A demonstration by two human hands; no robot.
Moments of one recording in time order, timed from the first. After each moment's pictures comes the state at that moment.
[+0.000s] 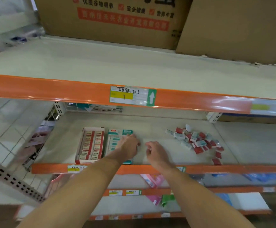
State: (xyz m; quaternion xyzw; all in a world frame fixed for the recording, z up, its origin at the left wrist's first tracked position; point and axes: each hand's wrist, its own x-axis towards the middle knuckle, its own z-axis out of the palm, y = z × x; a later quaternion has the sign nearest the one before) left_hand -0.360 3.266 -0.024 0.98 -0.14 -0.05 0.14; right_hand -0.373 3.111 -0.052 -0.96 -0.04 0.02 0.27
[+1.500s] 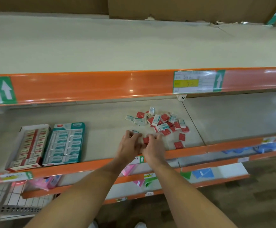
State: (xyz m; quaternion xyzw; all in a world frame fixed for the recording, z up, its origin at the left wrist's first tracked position) left_hand -0.351 3.061 -0.102 0.94 -0.10 -0.03 0.32; right_hand -0.368 2.940 -0.076 -0.95 0.15 0.05 0.26
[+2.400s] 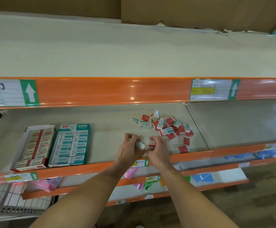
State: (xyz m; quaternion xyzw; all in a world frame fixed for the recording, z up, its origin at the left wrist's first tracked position) left_hand -0.356 3.078 -0.101 0.92 -0.06 -0.01 0.39; right_hand -0.369 2.935 -0.075 -0.89 0.13 0.05 0.43
